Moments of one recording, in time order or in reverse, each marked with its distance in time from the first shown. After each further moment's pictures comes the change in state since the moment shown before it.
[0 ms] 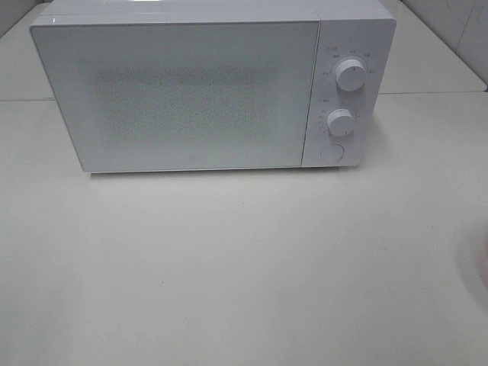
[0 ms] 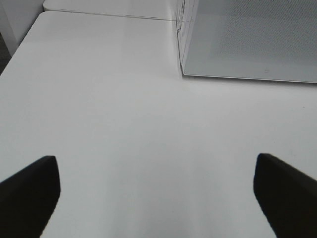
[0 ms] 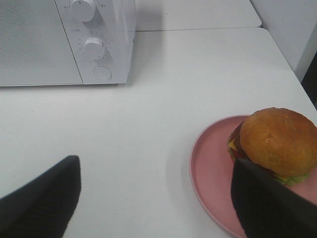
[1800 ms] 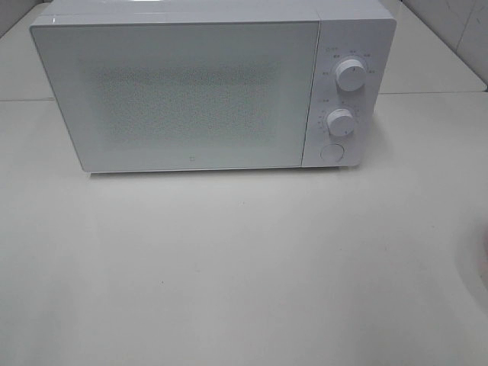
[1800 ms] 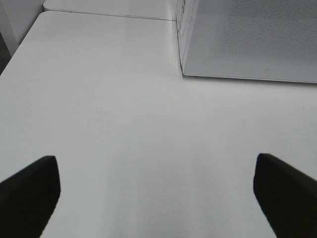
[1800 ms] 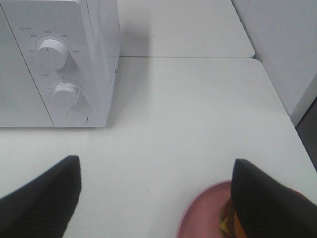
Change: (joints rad) left arm 0.000 0.000 0.000 0.000 0.000 0.000; right arm 0.000 0.565 -0.038 -0.077 -0.505 0.000
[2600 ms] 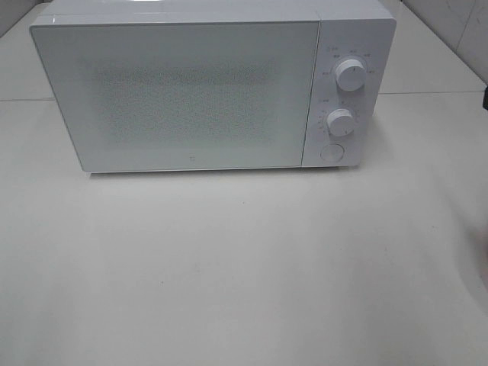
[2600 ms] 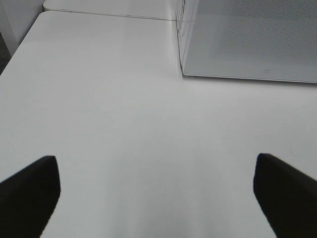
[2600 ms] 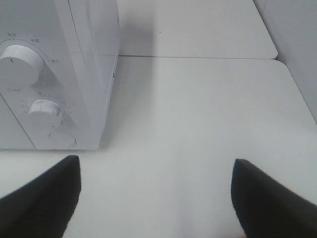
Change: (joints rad) left arm 0.000 0.000 0.000 0.000 0.000 0.000; right arm 0.000 0.446 0.000 -0.012 -0.436 0.000
